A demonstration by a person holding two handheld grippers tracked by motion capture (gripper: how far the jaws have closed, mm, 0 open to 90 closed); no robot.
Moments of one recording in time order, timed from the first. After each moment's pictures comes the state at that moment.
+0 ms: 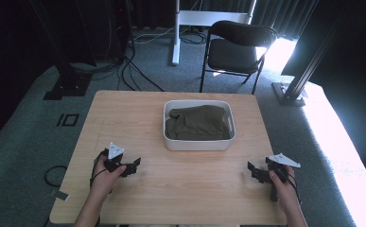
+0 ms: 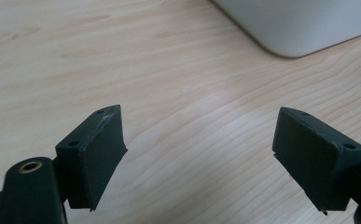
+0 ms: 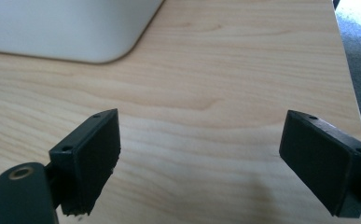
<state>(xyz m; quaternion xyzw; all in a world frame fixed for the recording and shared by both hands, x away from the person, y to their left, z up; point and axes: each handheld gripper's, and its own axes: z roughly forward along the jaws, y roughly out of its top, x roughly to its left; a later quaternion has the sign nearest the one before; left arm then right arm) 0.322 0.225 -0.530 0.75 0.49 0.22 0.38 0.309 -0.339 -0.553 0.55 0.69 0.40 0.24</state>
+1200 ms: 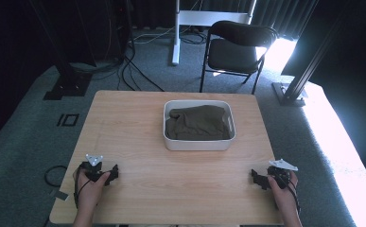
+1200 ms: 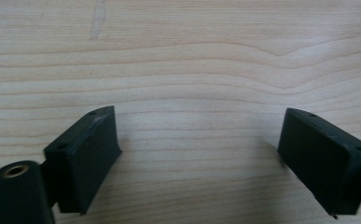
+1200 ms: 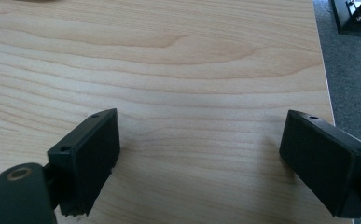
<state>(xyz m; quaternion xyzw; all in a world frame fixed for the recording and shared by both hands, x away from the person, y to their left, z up) 0.301 0.271 -0.555 0.67 0.63 0.27 0.28 0.298 -0.341 -0.564 0.59 0.70 0.31 0.25</state>
